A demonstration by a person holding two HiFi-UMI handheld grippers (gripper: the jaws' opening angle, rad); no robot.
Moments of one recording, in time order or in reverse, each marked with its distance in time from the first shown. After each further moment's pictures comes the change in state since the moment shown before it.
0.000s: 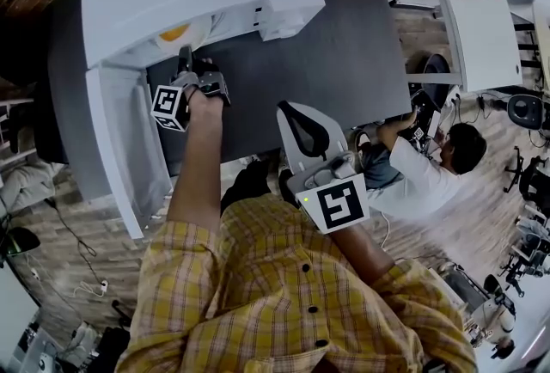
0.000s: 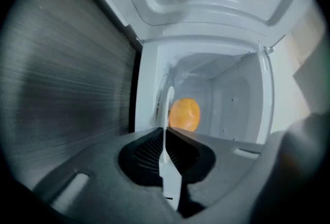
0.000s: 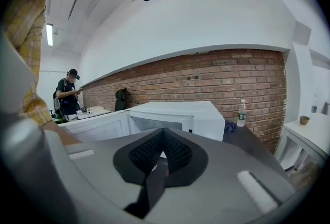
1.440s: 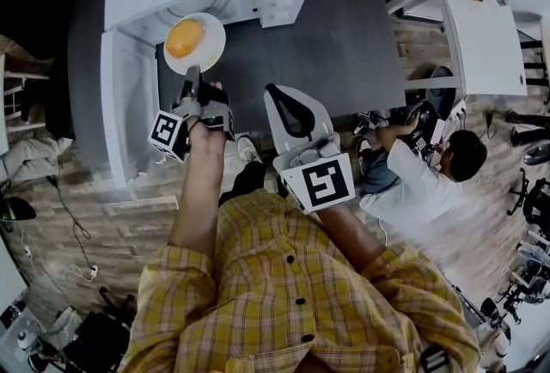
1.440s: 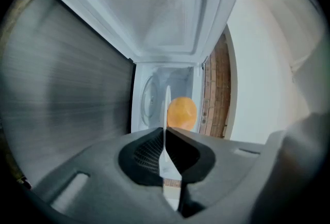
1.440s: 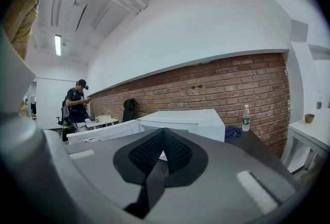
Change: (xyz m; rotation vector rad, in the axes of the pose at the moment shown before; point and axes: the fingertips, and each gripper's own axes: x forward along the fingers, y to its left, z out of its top) left arm -0.158 -0.072 -0.053 -0.074 0.047 -0.053; right arm -0.056 0.018 0.013 -0.004 -0.091 0.076
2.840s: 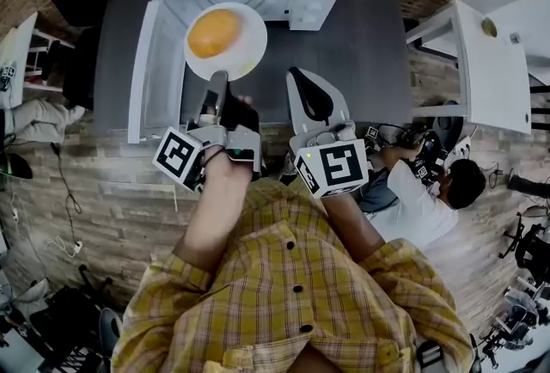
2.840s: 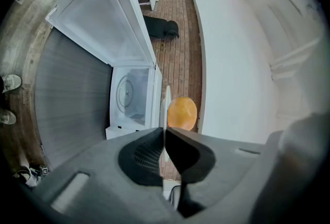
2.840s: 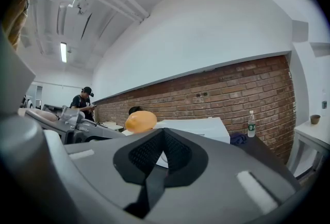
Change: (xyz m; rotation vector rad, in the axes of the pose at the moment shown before) left arm -0.119 -0.134 -0.066 0.045 0.003 -0.124; right arm -0.024 0.018 0.037 0.013 -0.071 0.056
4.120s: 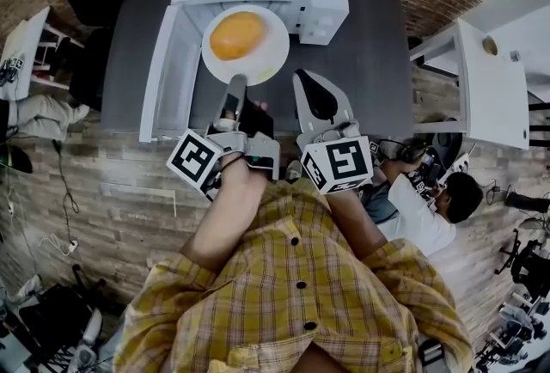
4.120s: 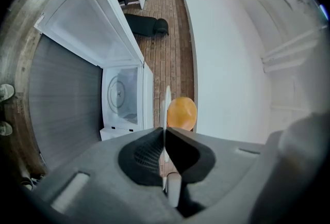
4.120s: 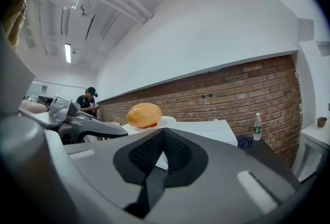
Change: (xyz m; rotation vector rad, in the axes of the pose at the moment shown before) left arm -0.003 -0.028 -0.008 0.070 0.024 -0.051; right arm 0.017 0.010 0.007 -0.014 -0.004 0.044
